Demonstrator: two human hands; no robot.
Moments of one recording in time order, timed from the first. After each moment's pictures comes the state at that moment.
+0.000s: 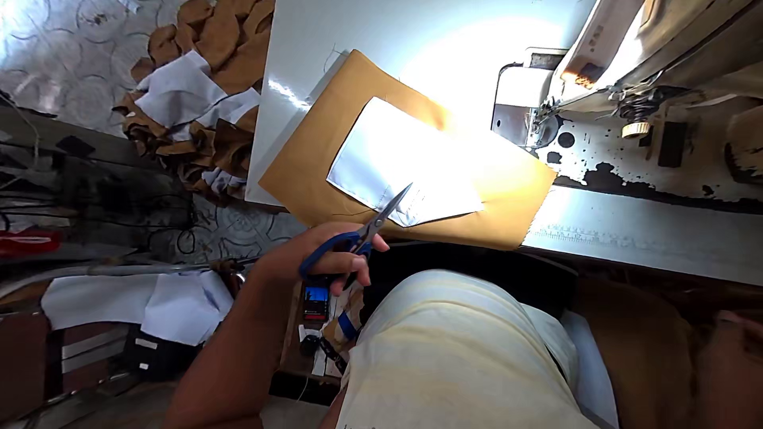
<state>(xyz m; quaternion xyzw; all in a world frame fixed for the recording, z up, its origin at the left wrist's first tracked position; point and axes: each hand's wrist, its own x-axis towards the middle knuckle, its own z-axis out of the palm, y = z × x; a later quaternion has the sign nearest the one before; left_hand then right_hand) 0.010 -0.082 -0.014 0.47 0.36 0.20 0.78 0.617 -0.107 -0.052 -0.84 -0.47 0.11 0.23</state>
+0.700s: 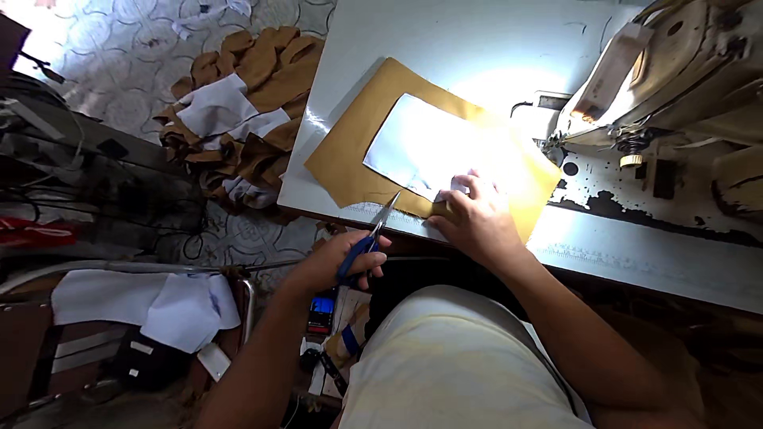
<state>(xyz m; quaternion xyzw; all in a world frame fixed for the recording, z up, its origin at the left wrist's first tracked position) 0.015 -0.107 -0.019 0.43 0.55 0.23 0.68 0.288 0.024 -0.043 -0.41 -0.88 0.15 0.17</state>
